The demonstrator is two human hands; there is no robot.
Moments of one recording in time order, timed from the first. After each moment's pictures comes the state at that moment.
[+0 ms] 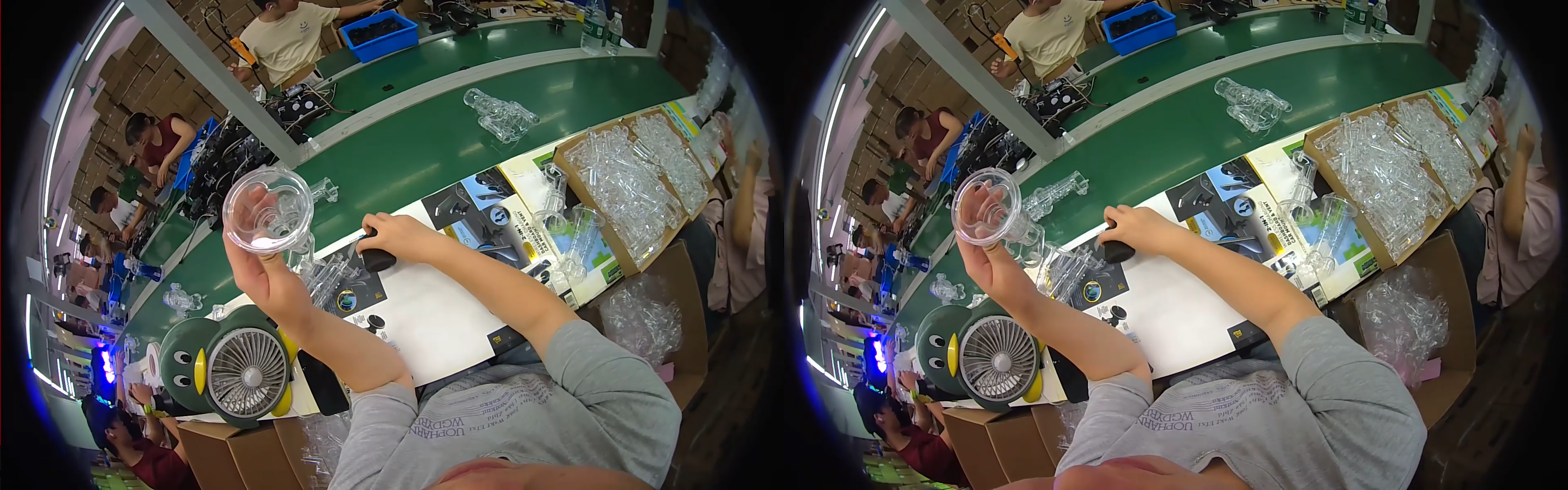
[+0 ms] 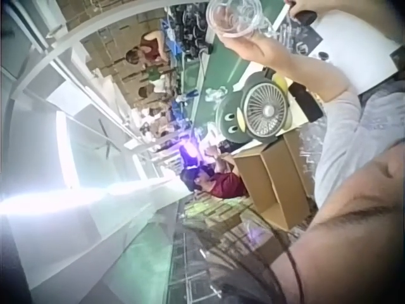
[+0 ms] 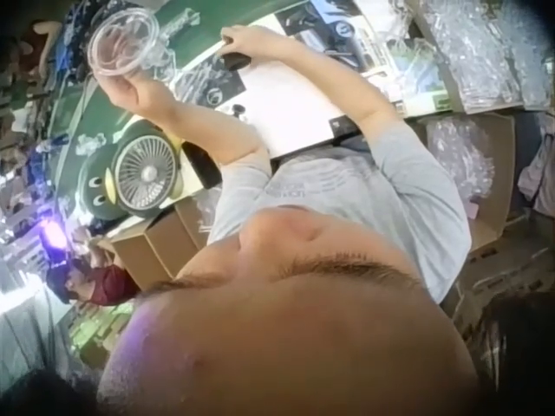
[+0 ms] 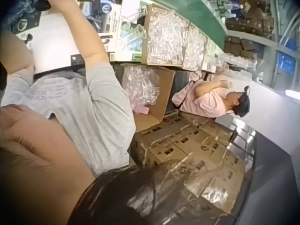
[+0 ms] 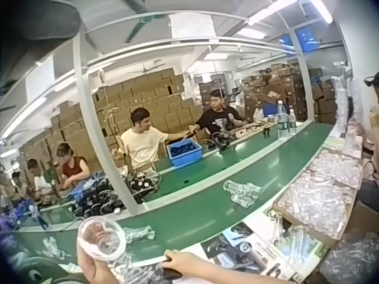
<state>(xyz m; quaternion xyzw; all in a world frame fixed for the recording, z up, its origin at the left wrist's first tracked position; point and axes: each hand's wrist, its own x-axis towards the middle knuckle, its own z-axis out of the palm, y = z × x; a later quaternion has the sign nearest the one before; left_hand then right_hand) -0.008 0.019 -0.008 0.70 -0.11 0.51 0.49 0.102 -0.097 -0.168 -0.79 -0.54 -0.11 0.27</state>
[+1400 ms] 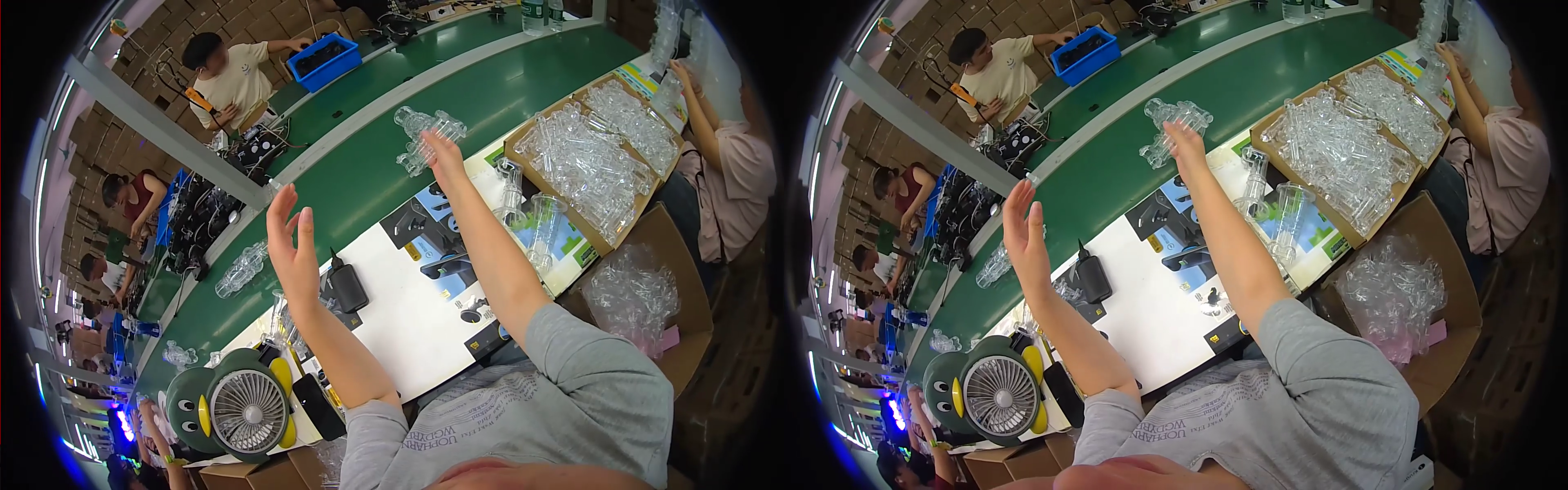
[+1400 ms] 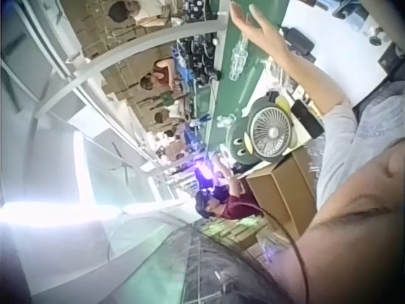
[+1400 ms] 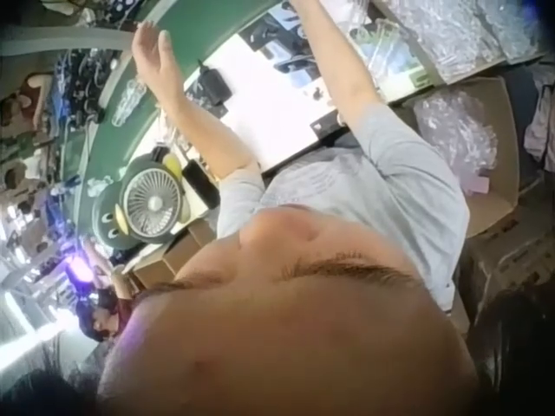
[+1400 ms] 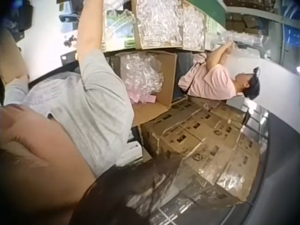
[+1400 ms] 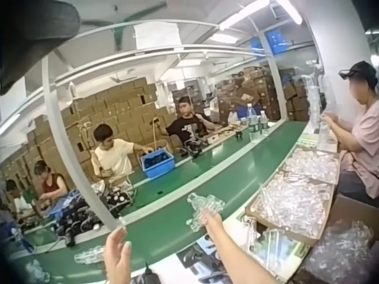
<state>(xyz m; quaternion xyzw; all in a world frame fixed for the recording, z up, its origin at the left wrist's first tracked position) 0.062 -0.021 -0.040 0.79 -0.10 0.30 0.53 0.246 -0.233 -0.193 -0.30 -0.03 -0.08 0.95</state>
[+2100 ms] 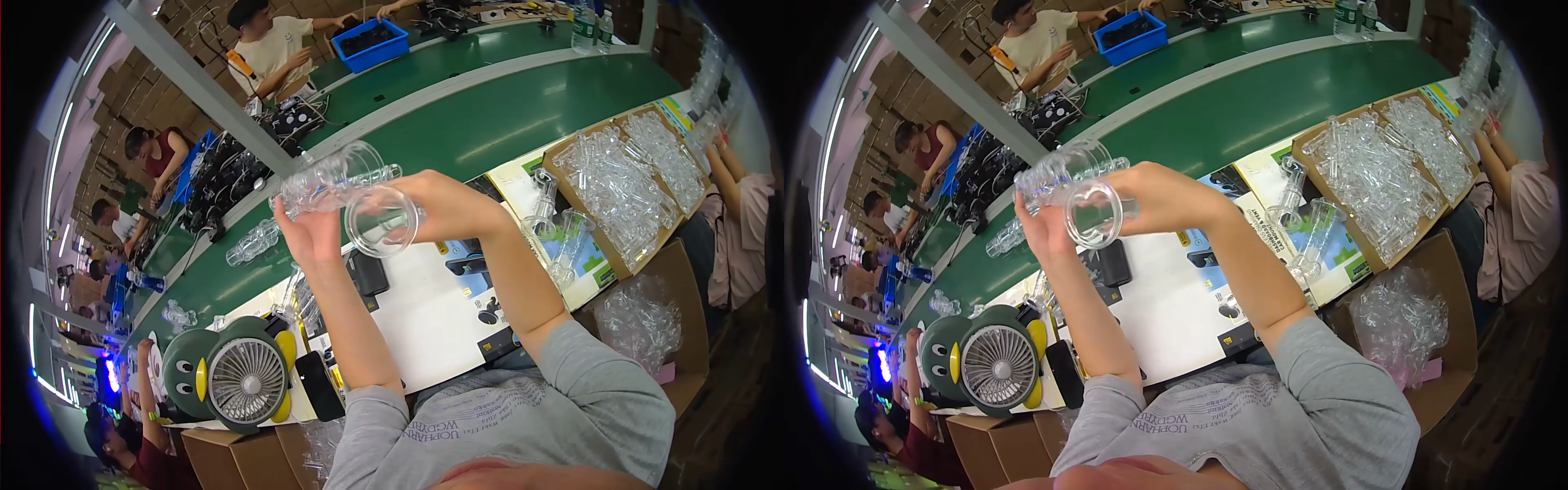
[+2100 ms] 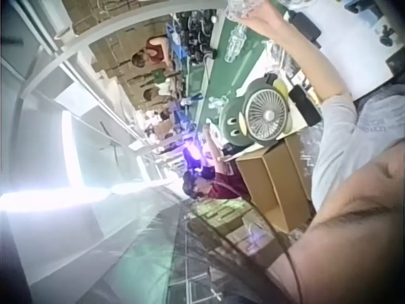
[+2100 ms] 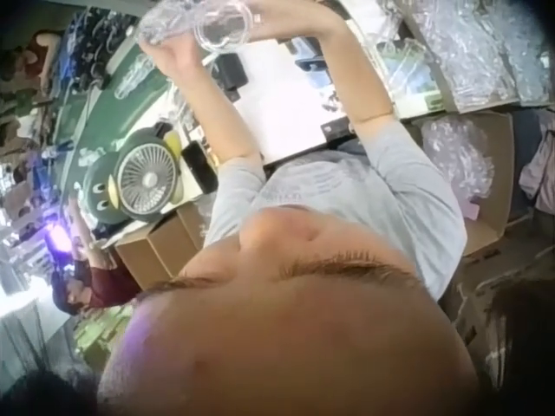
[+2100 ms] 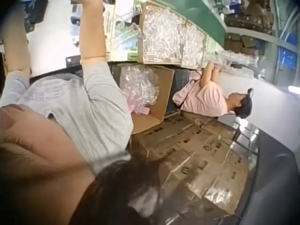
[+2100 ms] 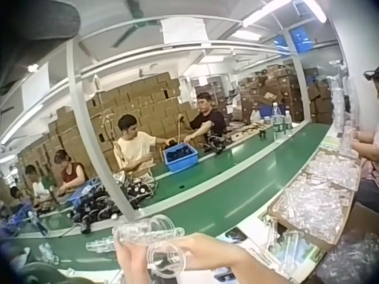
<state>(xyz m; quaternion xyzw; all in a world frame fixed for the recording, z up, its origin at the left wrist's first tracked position) 0.084 0.024 -0.065 0.16 0.04 0.17 0.97 0.103 -0.193 -0.035 -0.66 -0.54 -0.05 0.52</state>
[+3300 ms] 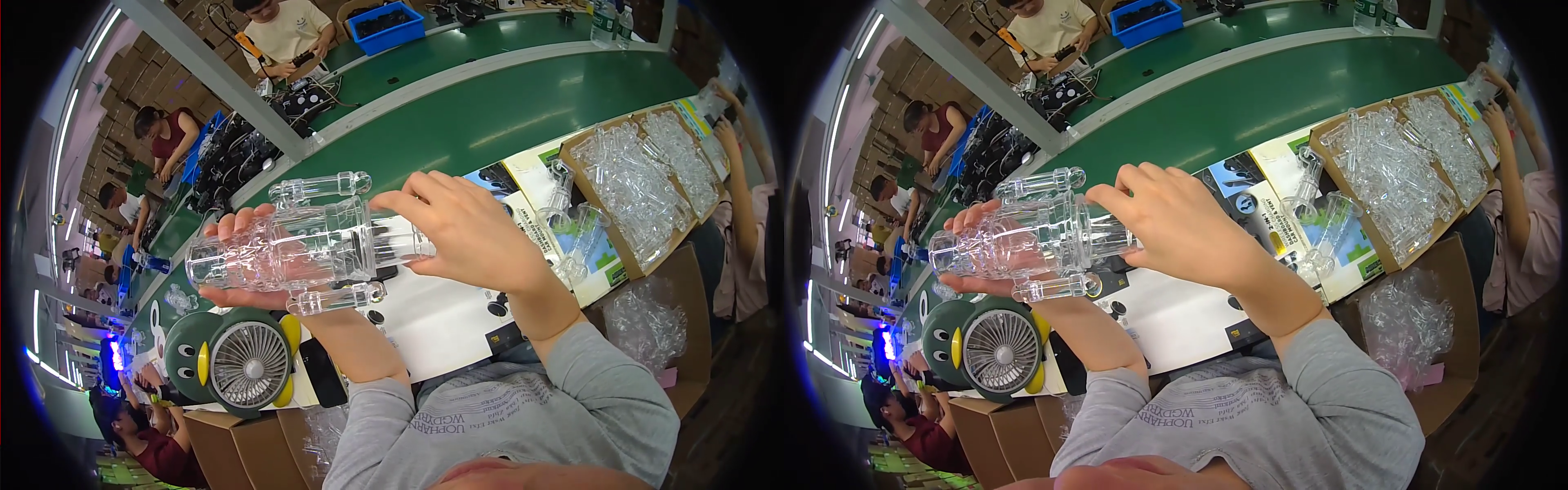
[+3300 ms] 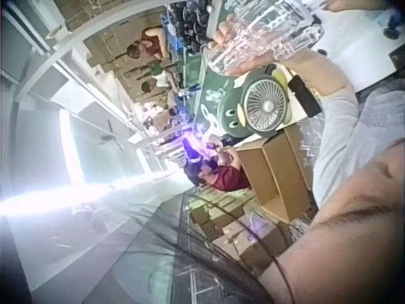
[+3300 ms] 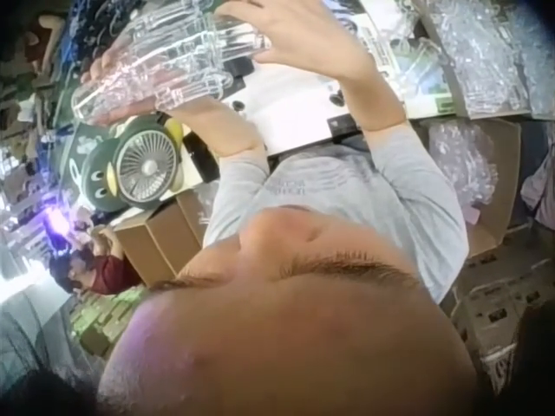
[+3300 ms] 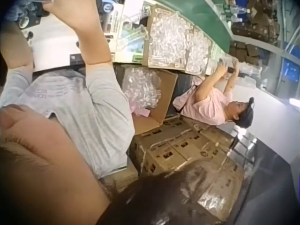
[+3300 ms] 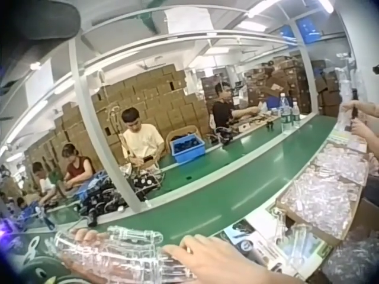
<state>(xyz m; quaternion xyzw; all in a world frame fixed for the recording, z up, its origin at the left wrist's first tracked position) 0.014 0.018 -0.016 0.17 -0.39 0.30 0.85 0.037 -0.203 -0.012 -0.81 -0.44 -0.18 0.35</state>
